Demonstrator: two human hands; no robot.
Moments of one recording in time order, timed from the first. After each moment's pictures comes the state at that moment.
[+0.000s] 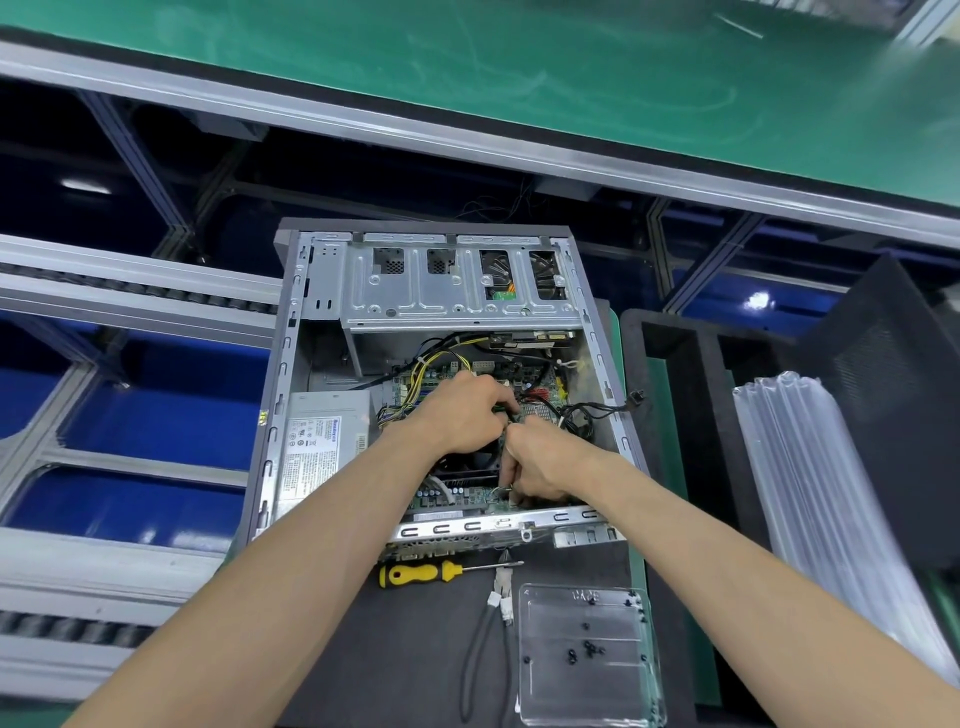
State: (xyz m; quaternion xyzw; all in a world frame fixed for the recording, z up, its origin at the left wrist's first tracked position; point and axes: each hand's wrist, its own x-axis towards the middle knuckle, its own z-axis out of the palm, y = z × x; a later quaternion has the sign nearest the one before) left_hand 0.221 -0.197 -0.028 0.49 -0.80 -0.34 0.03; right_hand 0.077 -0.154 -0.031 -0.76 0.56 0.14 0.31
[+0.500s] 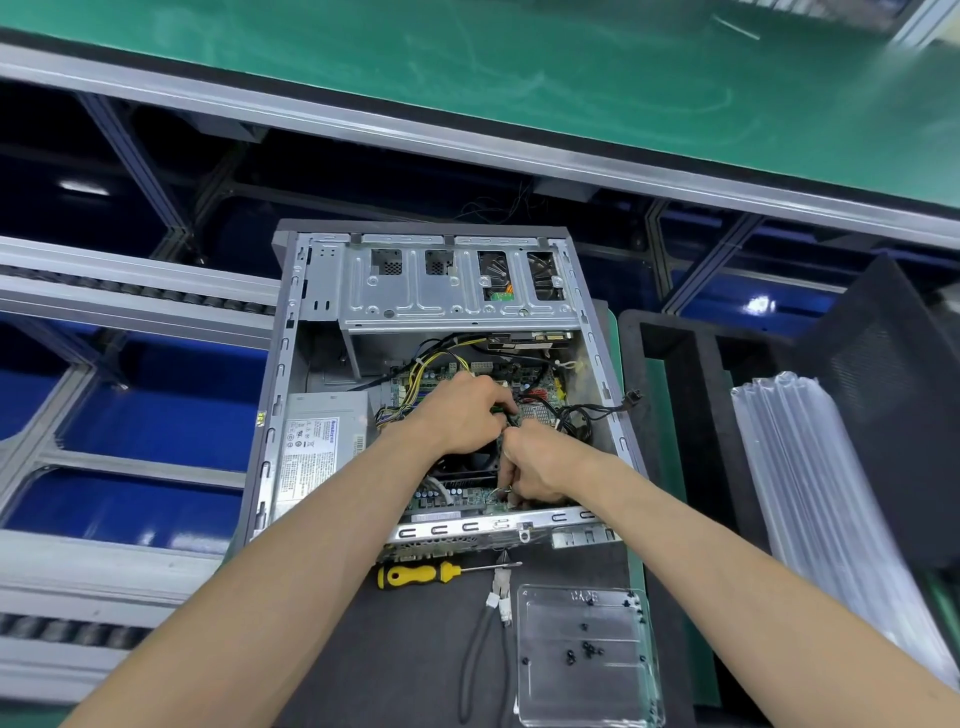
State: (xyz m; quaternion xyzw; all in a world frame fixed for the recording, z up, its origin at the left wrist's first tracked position) left_hand 0.220 -0.198 -0.030 0.49 -0.80 -0.34 0.02; right_hand 0.078 -0.152 -0.028 -0.75 0.55 0.16 0.32
